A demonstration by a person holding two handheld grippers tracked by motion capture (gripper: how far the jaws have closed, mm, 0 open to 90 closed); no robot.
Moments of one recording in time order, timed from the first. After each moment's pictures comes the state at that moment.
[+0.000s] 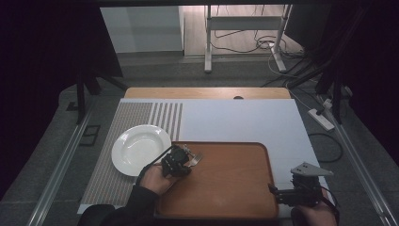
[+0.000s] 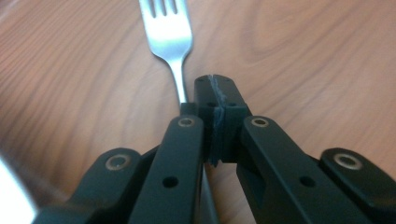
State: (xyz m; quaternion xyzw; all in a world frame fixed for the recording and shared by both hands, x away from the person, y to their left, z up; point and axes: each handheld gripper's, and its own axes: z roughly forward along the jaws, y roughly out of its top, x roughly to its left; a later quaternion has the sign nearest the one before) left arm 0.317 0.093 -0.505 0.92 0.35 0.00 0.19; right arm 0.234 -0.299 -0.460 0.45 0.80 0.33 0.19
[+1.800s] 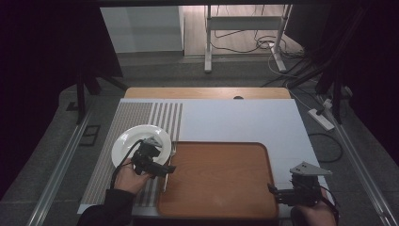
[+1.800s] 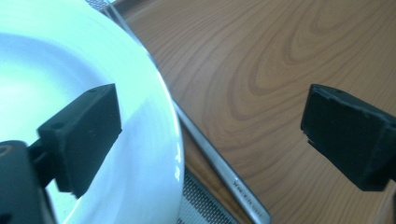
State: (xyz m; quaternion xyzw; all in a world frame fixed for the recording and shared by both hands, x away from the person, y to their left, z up) left arm 0.305 0.178 -0.488 0.86 0.40 0.02 0.32; right arm 0.234 -0.297 -0.461 0.45 0.81 0.33 0.19
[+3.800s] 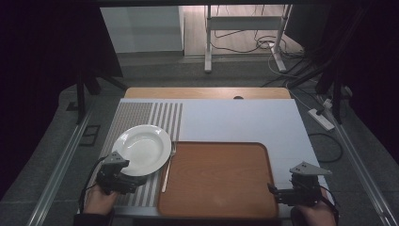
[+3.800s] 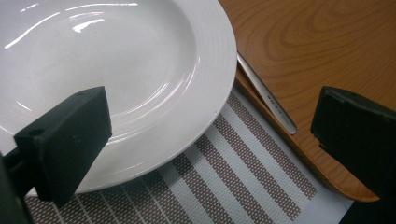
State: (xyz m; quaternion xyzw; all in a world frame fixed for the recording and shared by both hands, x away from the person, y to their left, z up) left arm 0.239 0.255 -0.493 0.81 0.45 0.08 0.37; right arm 0.235 -0.297 -0.461 0.45 0.80 0.33 0.19
